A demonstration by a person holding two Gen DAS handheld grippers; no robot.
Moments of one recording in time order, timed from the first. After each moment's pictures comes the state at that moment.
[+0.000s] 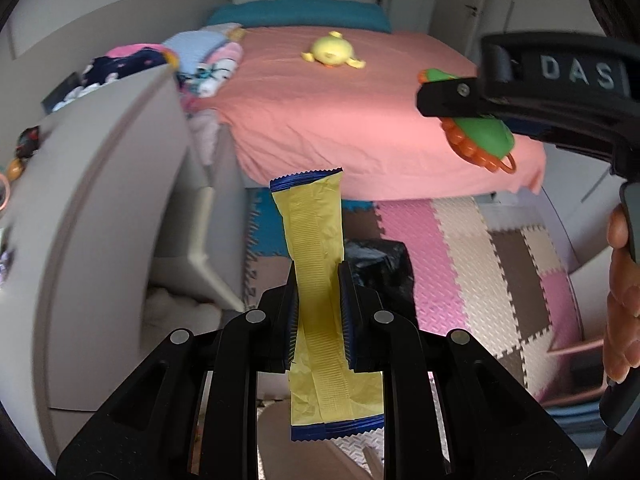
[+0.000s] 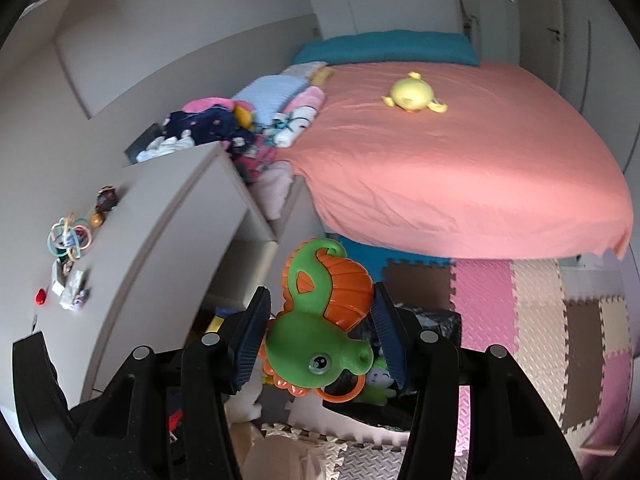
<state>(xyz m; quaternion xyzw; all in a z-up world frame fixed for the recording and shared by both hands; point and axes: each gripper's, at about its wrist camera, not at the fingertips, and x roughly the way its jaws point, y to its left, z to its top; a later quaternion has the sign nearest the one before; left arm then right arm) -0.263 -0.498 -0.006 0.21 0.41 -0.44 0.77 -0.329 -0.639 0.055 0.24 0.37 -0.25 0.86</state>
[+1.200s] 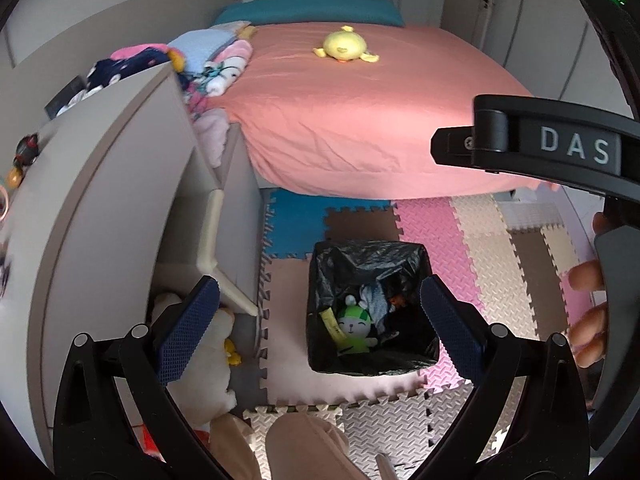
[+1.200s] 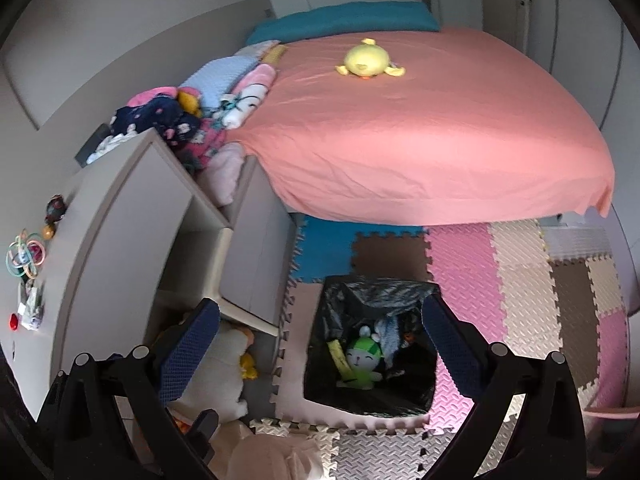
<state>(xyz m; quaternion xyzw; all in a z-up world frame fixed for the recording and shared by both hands) -0.244 -0.513 -0.021 0.22 0.41 -0.41 0.79 -0.313 -0.664 0.012 0.27 0.39 -0.29 0.83</state>
